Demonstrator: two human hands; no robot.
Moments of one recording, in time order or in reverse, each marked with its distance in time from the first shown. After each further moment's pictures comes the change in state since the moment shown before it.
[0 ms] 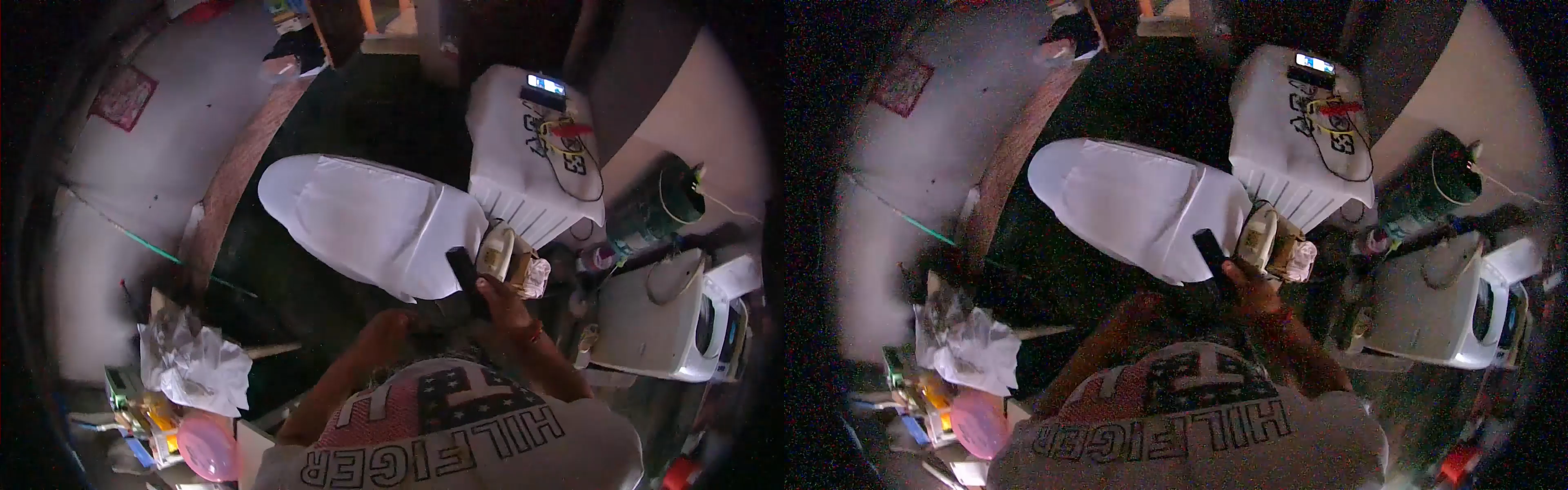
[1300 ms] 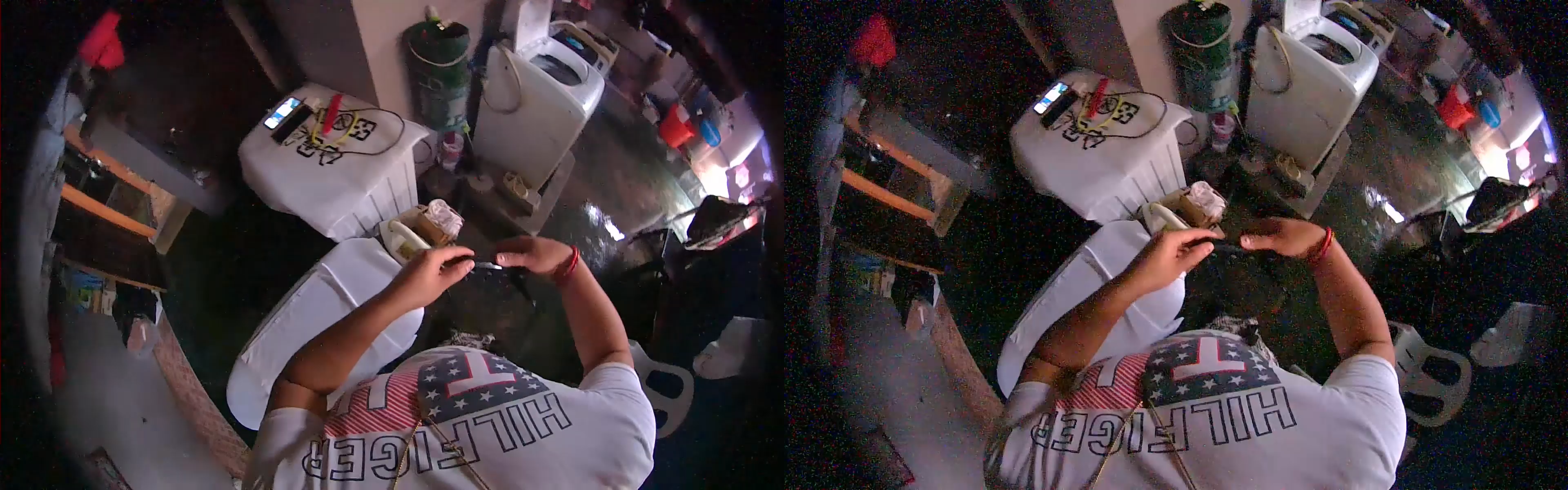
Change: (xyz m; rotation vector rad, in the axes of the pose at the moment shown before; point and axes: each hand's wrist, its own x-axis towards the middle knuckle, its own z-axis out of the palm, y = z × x) left_hand 0.192 0.139 0.016 -0.148 -1.115 0.619; right_hand -0.109 -0.115 -0.005 0.008 0.541 0.641
